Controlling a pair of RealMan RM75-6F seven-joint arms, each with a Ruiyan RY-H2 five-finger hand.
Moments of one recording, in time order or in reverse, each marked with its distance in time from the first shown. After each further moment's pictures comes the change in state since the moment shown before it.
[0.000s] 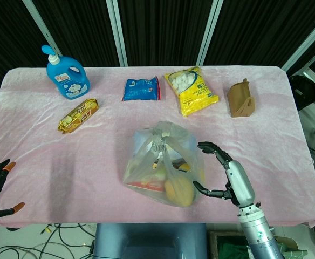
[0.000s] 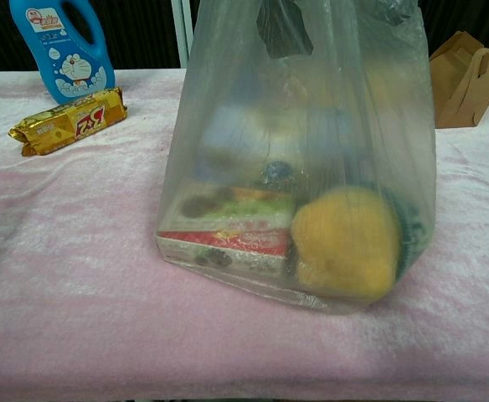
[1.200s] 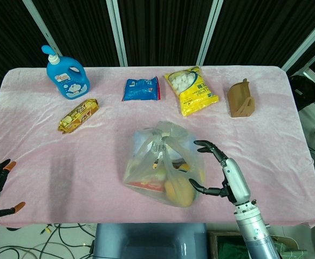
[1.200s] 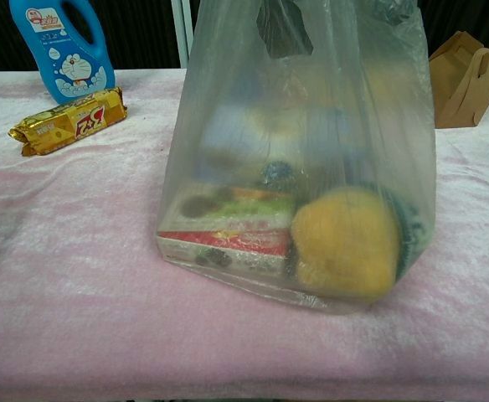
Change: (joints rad) left arm -0.002 -0.005 -0.004 -0.011 -0.016 -0.009 0.013; right arm 0.033 -0.041 0.022 0.000 0.048 -0.015 0.048
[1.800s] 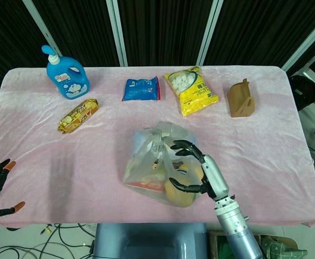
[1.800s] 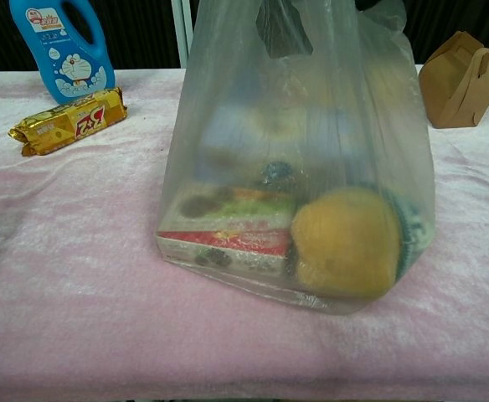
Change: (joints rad) left arm -0.002 0.002 -0.002 0.001 -0.002 -0.001 -0.005; right arm 0.111 -0.149 0.069 0.000 0.159 -0.039 -0.070
